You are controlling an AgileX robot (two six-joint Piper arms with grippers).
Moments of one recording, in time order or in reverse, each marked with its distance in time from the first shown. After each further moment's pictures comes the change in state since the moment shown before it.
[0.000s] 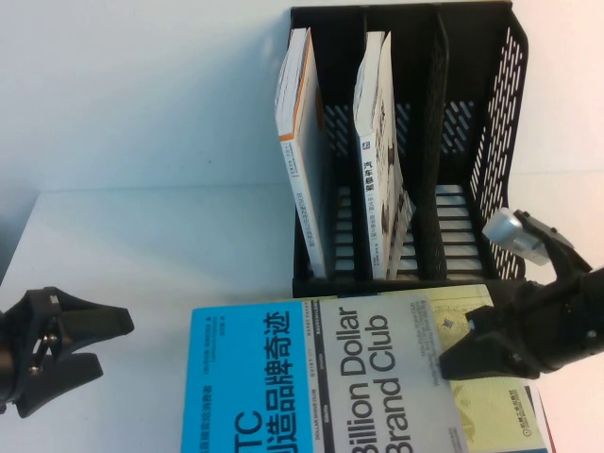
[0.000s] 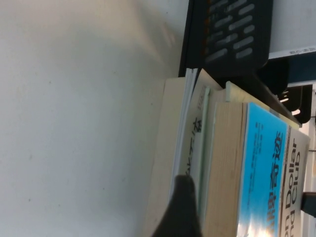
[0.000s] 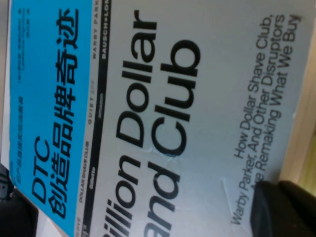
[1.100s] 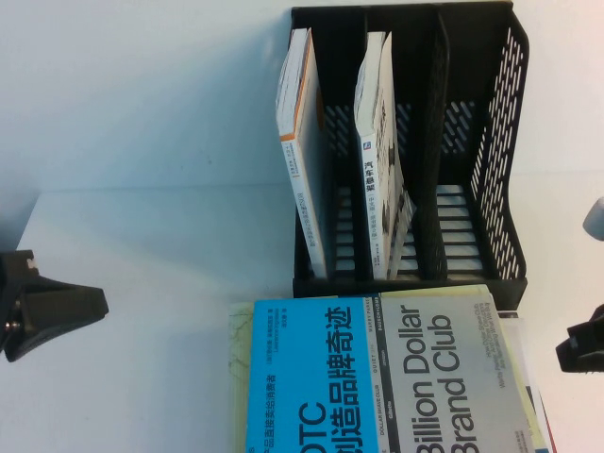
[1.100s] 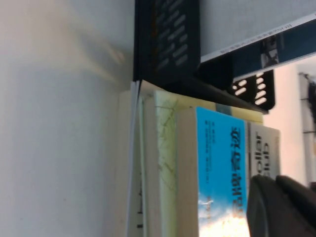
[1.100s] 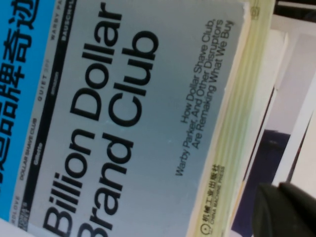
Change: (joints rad) right arm -0.076 -0.317 0.031 -0.486 -0.005 0.285; left arm -0.021 -0.152 -0.135 0.100 0.094 -0.123
